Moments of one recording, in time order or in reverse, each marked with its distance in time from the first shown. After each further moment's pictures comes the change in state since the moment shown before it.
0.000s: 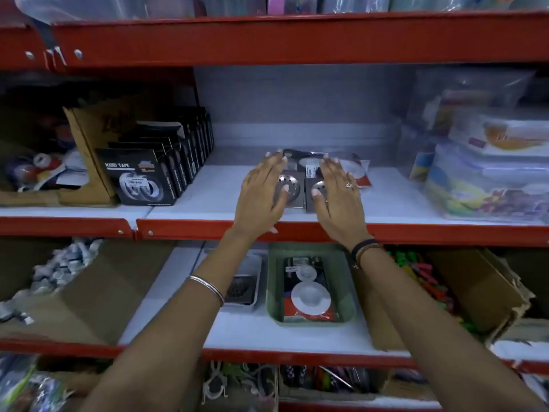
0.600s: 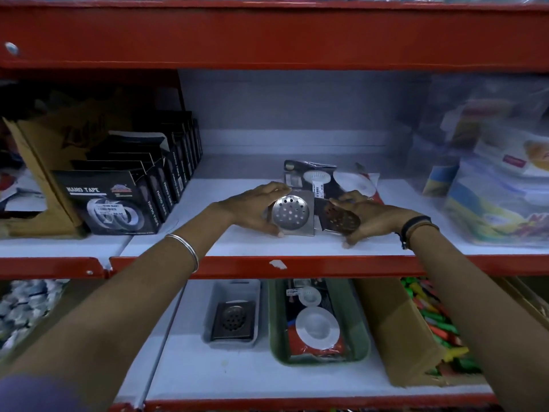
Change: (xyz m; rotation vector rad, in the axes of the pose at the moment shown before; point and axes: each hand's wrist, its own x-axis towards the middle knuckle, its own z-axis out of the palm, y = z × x) left_hand 0.076 -0.112 0.041 0.002 -0.930 0.104; right_hand 0.078 0.082 0.000 -0.147 -0.975 0.179
